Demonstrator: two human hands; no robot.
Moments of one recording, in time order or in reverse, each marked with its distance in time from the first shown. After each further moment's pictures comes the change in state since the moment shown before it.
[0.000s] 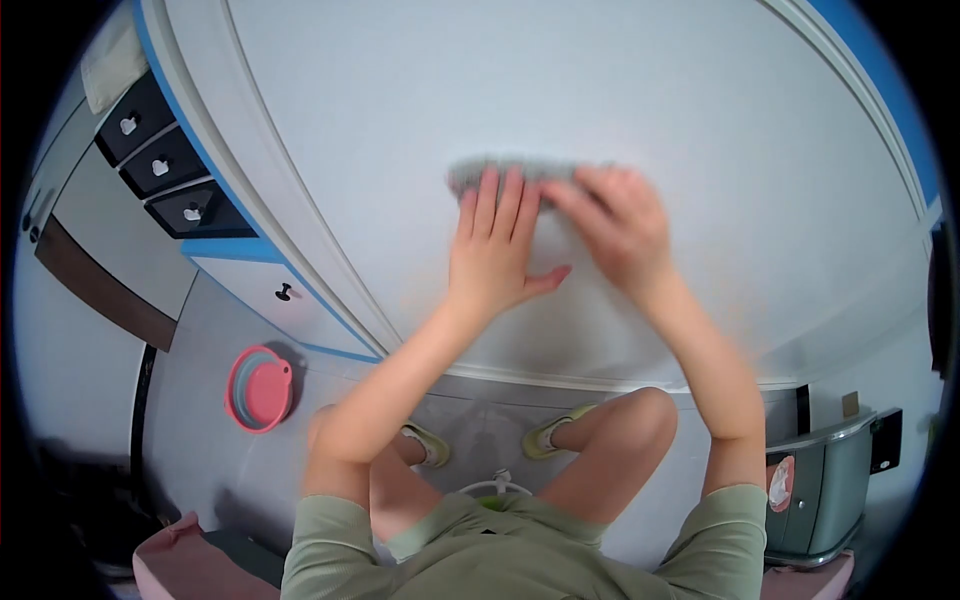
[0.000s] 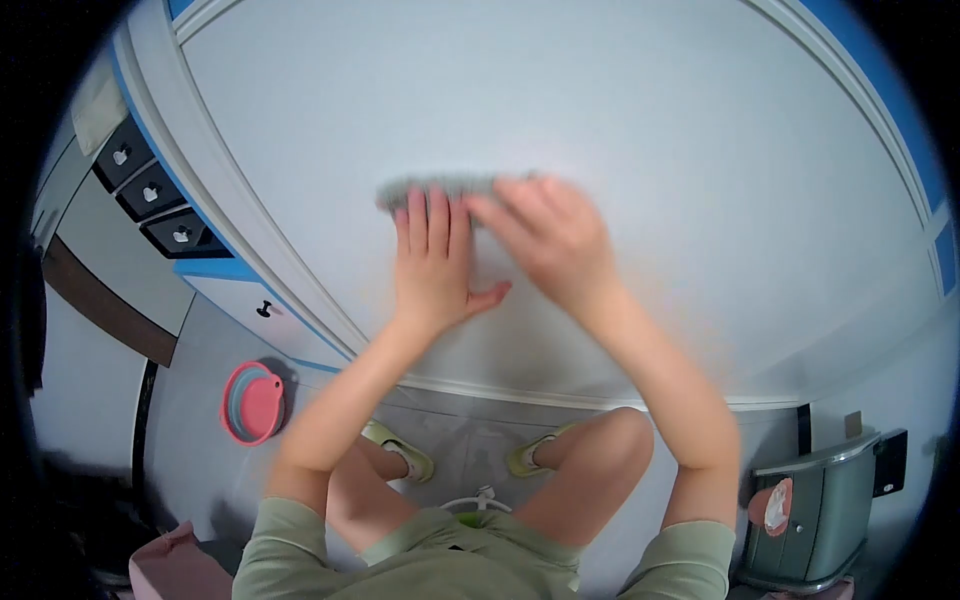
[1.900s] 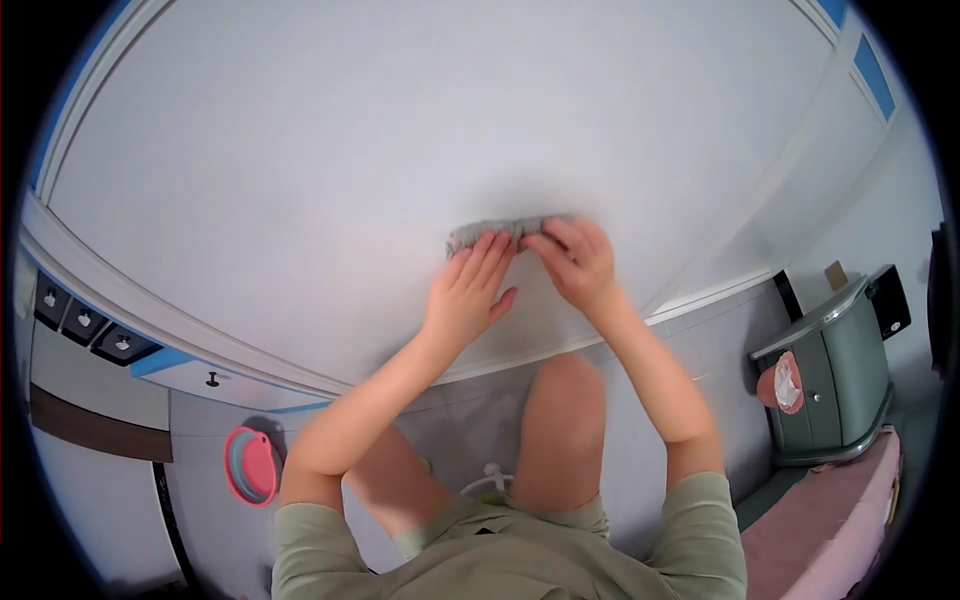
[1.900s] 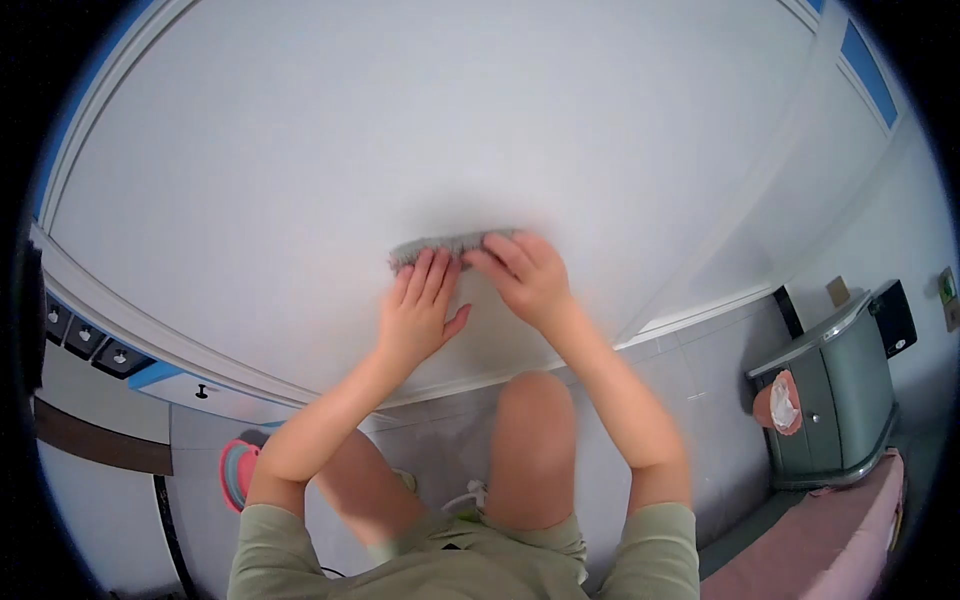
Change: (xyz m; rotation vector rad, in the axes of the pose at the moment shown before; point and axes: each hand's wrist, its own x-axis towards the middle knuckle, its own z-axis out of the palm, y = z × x) left_hand -0.021 0.121 0.084 0.050 -0.097 0.464; right_hand -0.188 0.028 -0.064 -0.199 0.051 0.306
